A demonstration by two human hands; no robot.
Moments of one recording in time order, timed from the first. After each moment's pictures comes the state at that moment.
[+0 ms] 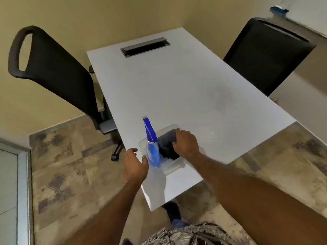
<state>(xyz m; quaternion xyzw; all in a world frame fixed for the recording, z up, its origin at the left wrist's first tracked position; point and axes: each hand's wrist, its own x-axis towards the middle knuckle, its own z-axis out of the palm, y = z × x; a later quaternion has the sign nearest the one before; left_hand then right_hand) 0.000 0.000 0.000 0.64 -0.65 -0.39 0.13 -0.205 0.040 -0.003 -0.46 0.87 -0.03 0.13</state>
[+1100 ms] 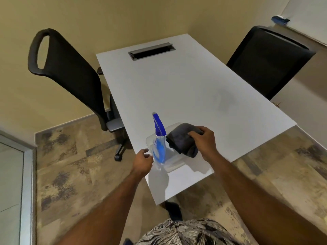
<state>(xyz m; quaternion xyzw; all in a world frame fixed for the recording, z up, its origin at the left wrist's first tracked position) 0.015 -0.005 0.010 0.59 -0.58 -0.56 0.08 -0.195 0.089 0.071 -0.15 0.80 -0.51 0.28</state>
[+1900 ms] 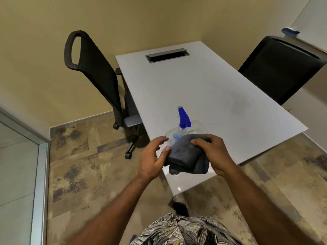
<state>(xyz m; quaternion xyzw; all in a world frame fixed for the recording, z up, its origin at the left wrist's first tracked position) 0.100 0.020 0.069 0.34 -0.76 -0.45 0.31 -0.076 0.126 0.147 -0.24 0.75 -0.51 0.35</state>
